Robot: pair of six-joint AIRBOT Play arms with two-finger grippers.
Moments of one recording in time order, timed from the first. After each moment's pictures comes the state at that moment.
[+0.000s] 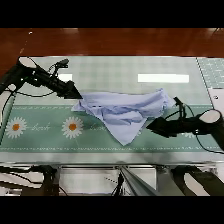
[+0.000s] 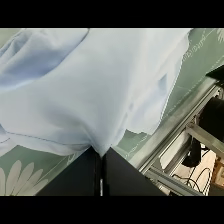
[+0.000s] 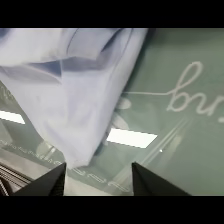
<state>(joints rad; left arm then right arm) 0.02 -1.62 1.31 0.76 -1.50 -1.15 -0.02 -0.94 0.44 -0.74 1.09 1.42</state>
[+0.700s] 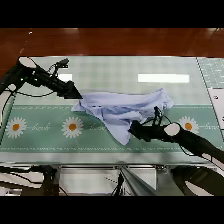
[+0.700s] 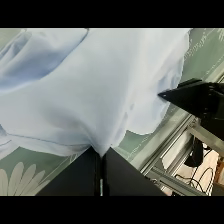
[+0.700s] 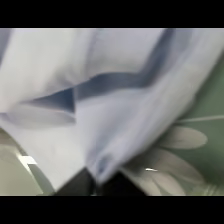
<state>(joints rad) 0.02 -1.62 1.31 0.76 -1.50 -1.13 0.51 -1.12 0.37 -0.46 0.47 1.67</state>
